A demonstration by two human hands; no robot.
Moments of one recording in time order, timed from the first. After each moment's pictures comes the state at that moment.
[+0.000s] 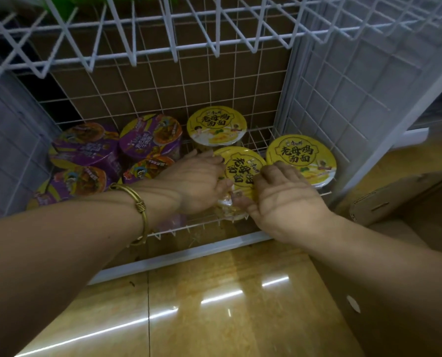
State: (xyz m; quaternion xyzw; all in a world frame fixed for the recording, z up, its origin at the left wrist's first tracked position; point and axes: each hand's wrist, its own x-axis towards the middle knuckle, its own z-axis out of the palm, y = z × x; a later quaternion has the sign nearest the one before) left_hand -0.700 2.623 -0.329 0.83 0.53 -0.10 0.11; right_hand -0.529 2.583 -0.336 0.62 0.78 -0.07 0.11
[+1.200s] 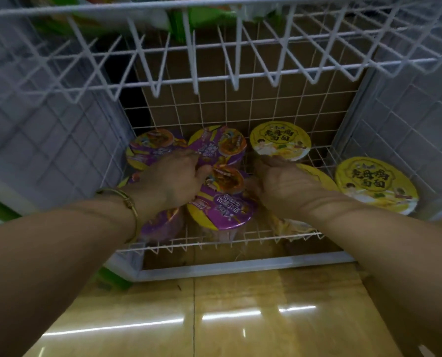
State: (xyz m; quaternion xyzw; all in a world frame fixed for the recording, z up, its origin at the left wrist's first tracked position) left_hand -0.838 2.619 -0.326 0.71 0.70 0.02 0.09; right_hand -0.627 2.646 -0.342 0.53 0.84 -0.11 0.00
